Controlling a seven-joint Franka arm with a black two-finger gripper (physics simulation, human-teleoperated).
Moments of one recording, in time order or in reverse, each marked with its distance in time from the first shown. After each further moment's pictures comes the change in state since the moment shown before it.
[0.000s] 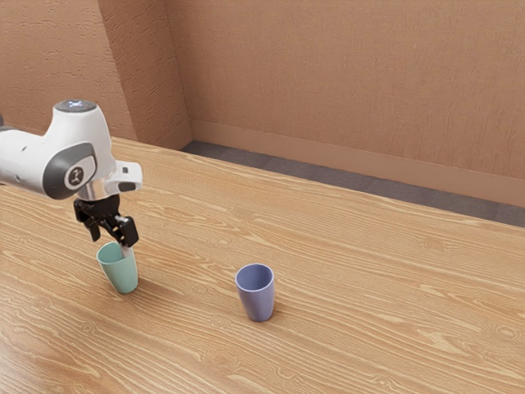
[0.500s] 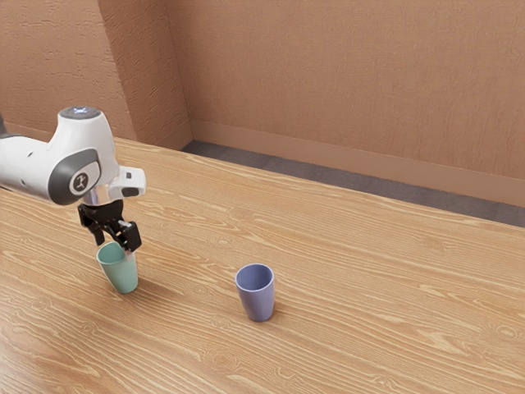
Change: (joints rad) arm 0.001 0.029 0.000 0.000 -0.004 0.032 0.012
